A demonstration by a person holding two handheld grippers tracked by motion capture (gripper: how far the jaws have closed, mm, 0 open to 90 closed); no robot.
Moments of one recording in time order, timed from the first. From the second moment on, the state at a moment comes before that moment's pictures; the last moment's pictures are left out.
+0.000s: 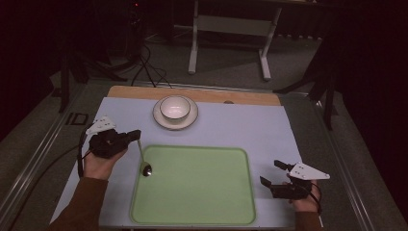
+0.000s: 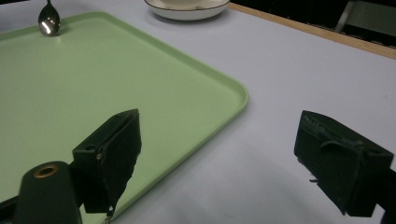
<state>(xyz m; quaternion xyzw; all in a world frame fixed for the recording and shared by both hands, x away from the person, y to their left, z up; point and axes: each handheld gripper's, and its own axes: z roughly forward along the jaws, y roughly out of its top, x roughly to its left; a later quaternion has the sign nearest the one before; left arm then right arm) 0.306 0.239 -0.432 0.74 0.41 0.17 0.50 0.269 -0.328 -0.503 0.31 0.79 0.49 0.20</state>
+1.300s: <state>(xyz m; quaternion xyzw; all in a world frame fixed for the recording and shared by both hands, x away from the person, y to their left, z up) 0.296 0.236 -0.490 0.74 0.42 0.11 0.51 0.269 -0.328 -0.503 0.31 0.79 0.49 0.20</state>
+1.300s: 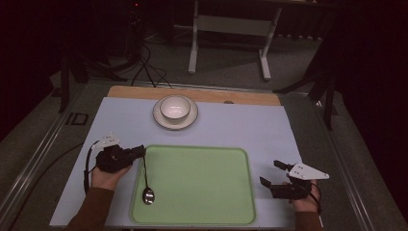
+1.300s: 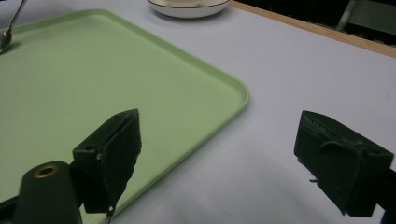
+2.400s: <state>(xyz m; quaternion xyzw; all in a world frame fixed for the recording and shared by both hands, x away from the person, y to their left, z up) 0.314 0.218 -0.525 0.79 0.41 0.09 0.45 0.270 -0.327 -0.503 0.31 0.80 0.48 0.20</state>
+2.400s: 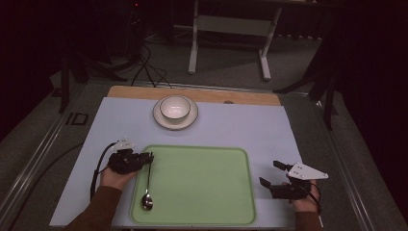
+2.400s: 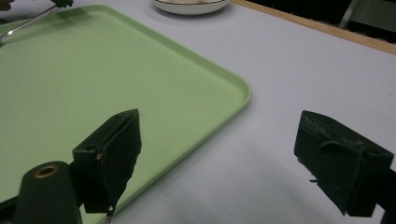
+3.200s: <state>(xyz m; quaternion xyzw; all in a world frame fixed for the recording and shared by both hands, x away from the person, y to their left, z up) 0.310 0.221 -0.516 0.77 0.43 0.19 0.44 0.270 -0.327 -0.503 0.30 0.80 0.48 0.20</state>
